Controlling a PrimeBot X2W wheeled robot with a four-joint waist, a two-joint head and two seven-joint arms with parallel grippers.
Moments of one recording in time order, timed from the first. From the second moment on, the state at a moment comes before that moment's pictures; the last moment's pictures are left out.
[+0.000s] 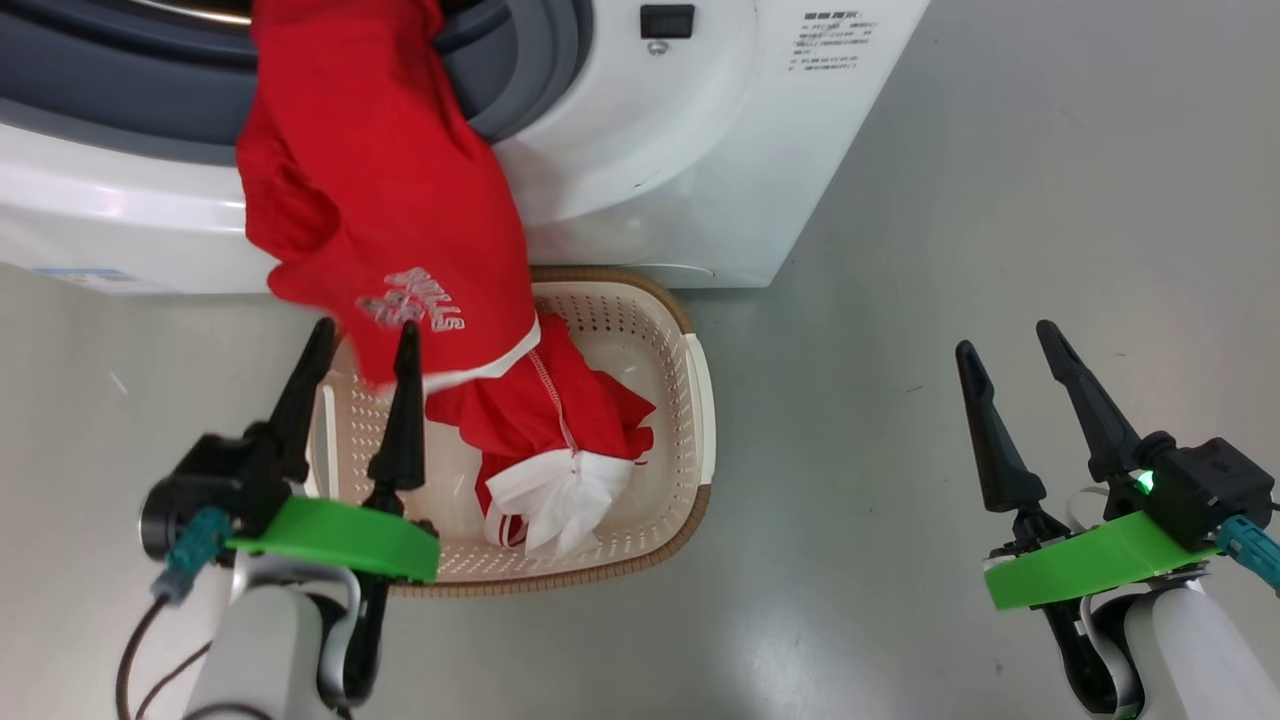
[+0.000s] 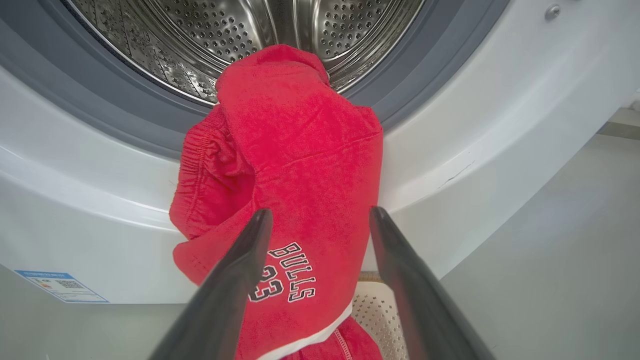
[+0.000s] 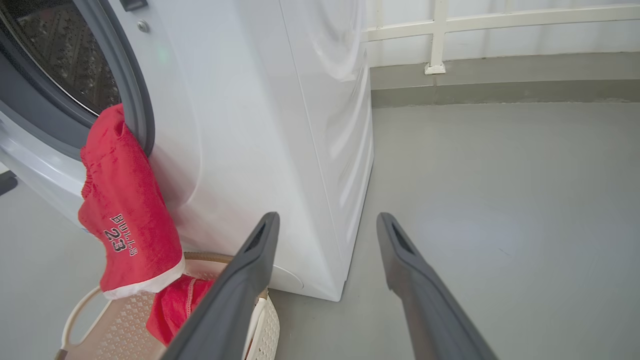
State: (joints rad) left arm -0.44 0.02 -0.06 0.40 -0.24 -0.09 -0.26; right arm -0.19 -0.12 0.06 0.14 0.31 0.12 -0.26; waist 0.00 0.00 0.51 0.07
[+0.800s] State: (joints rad) left arm -0.24 0.03 -0.04 0.17 -0.24 -0.05 -0.26; right arm -0.16 -0.12 0.05 0.14 0.31 0.12 -0.26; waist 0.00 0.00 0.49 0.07
